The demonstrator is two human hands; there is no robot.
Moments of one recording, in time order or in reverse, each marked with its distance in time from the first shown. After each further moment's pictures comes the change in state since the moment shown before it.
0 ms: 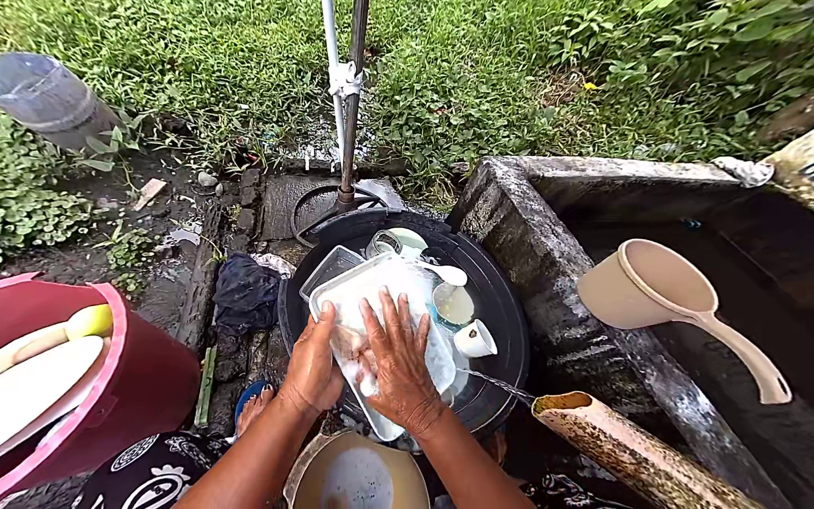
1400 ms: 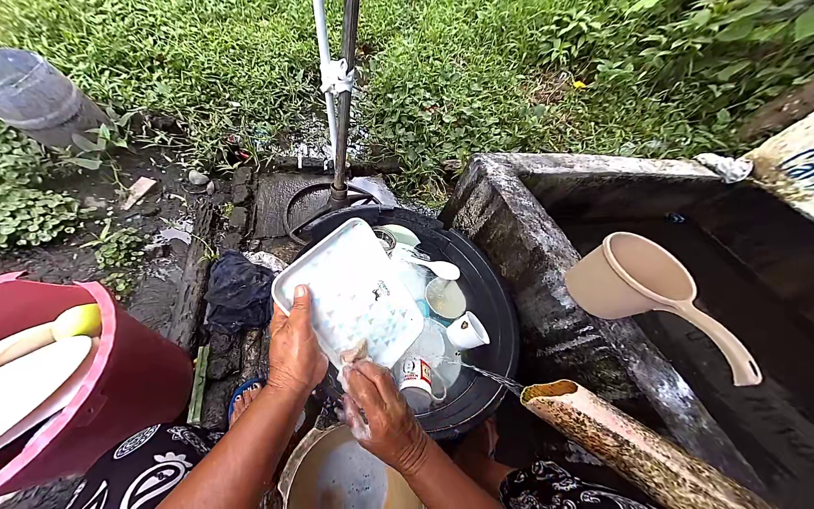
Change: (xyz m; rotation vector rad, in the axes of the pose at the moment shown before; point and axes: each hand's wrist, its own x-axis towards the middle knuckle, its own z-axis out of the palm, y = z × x) left_hand 0.002 0.008 0.013 0.090 0.261 0.285; right_hand -0.064 -0.004 0.028 0.202 0.253 -0.206
